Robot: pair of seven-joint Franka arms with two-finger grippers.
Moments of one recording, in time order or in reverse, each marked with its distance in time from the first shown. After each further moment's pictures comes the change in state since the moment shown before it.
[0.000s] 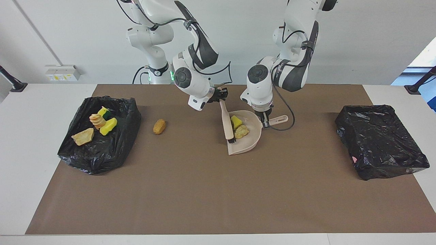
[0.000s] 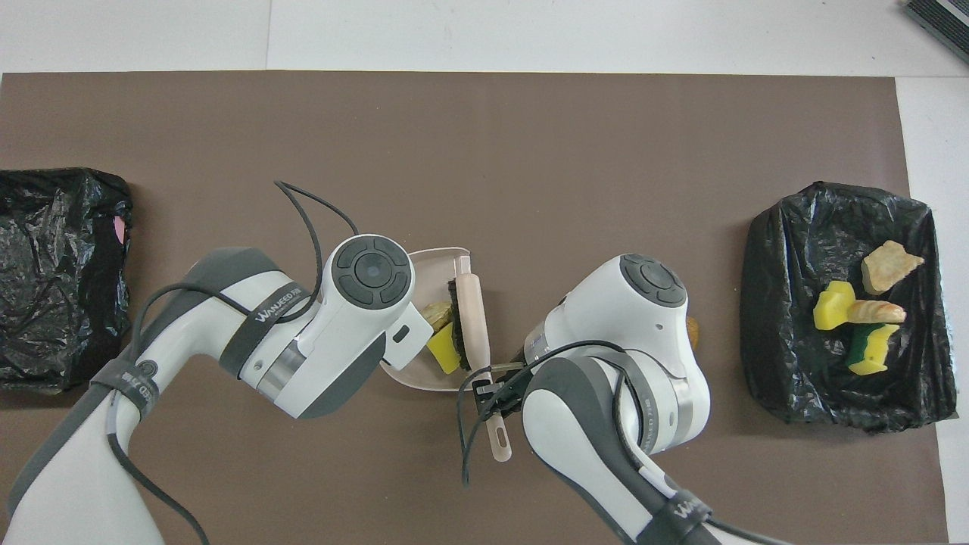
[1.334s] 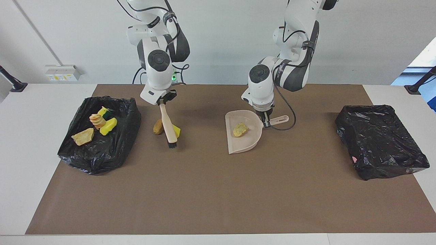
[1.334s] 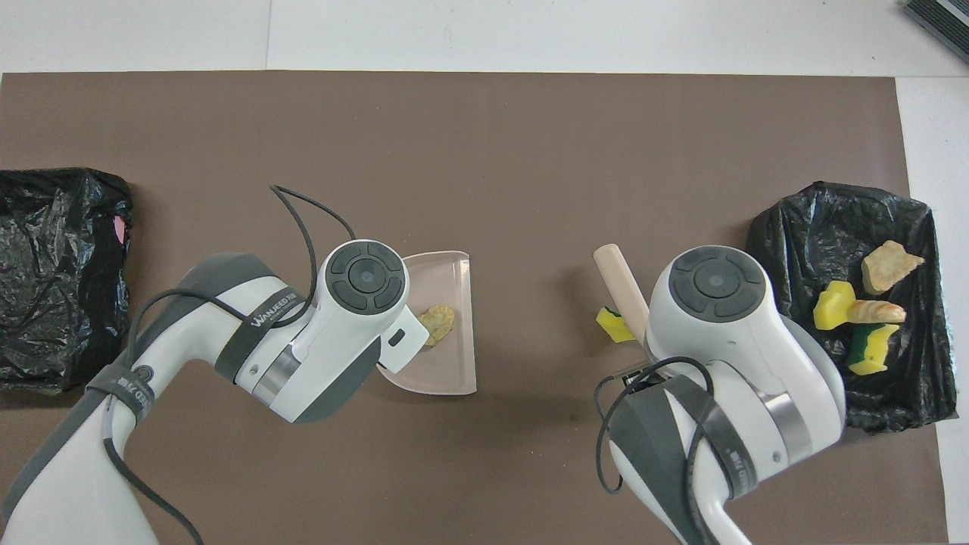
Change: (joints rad) left arm 0.008 -0.007 0.000 -0.017 -0.004 0.016 0.008; right arm -0.252 -0.194 -0.024 -0.100 -0.726 -0.210 -0.104
